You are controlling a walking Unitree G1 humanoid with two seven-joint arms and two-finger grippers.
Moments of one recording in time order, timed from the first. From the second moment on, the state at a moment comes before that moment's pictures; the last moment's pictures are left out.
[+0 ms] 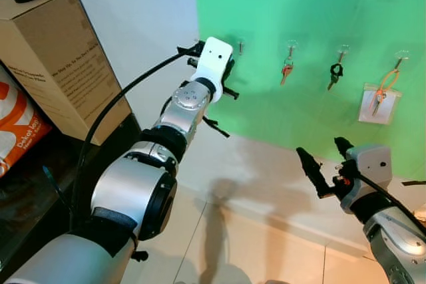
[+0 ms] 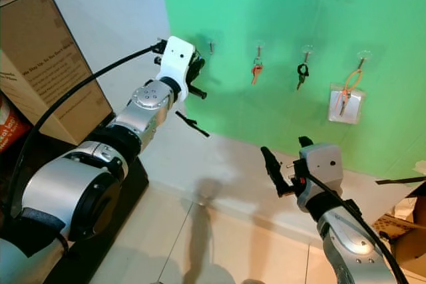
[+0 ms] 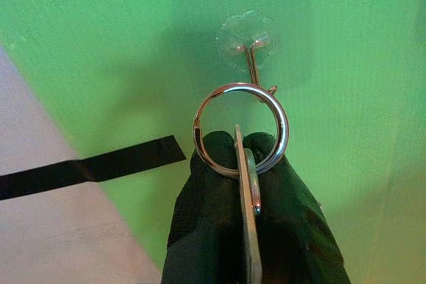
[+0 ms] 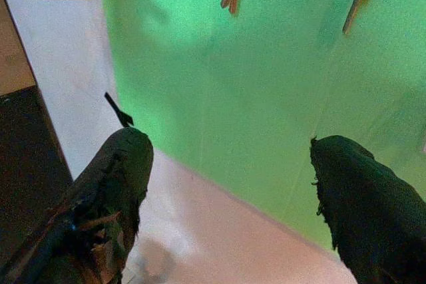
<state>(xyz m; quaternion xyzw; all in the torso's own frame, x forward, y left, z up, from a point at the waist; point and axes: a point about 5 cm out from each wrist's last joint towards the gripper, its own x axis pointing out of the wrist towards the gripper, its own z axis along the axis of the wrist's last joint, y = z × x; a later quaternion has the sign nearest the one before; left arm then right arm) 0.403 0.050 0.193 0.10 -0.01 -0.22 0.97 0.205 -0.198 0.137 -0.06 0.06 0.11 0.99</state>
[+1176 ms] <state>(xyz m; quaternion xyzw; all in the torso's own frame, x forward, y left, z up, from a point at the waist) 0.399 0.038 0.223 0.10 -0.12 -0.26 0.95 0.189 -0.198 0.138 -0.04 0.08 0.07 0.99</state>
